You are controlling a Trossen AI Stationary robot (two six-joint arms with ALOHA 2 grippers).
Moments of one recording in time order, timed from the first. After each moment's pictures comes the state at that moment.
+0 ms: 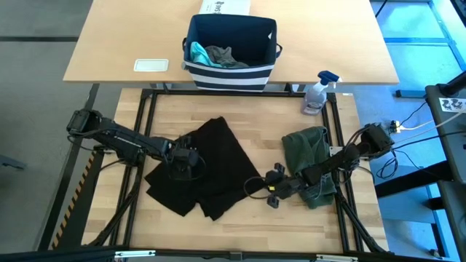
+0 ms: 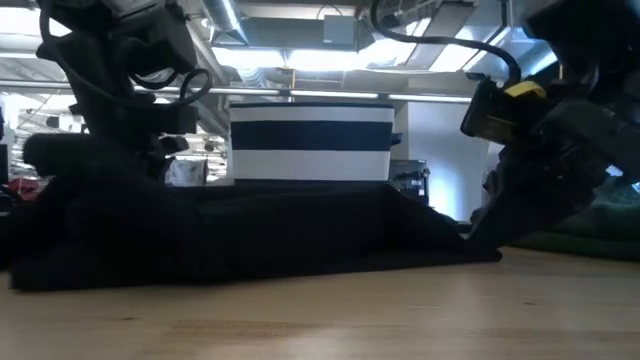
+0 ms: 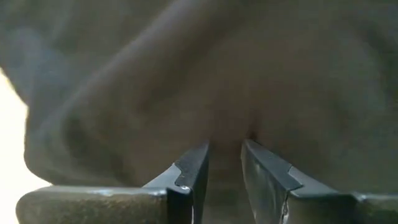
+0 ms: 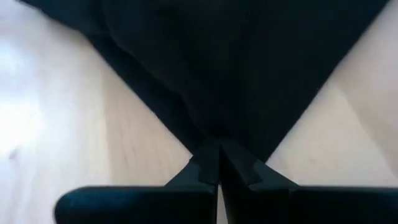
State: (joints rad) left arm -0.13 1.35 0.59 -0.48 -0.28 -0.03; right arm 0.46 1.68 0.58 0.21 0.34 0.65
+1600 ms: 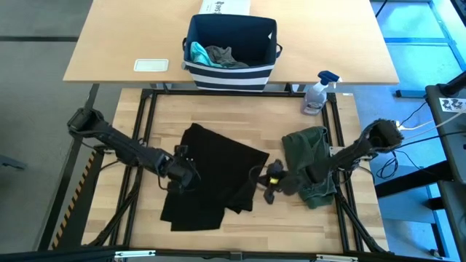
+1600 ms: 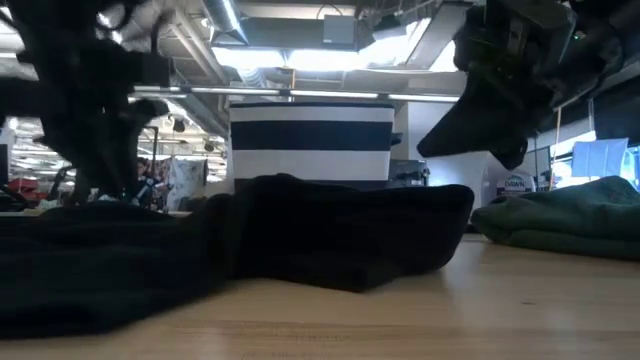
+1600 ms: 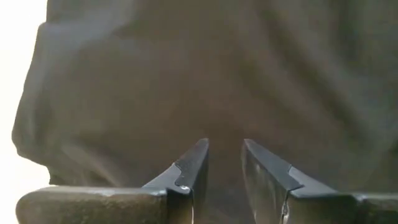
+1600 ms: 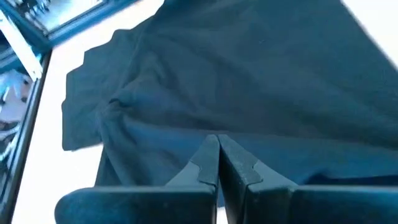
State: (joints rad) left arm -0.38 1.36 0.71 -0.70 -0.37 -0.24; right arm 0.47 1.54 0.63 0.29 0.49 0.75
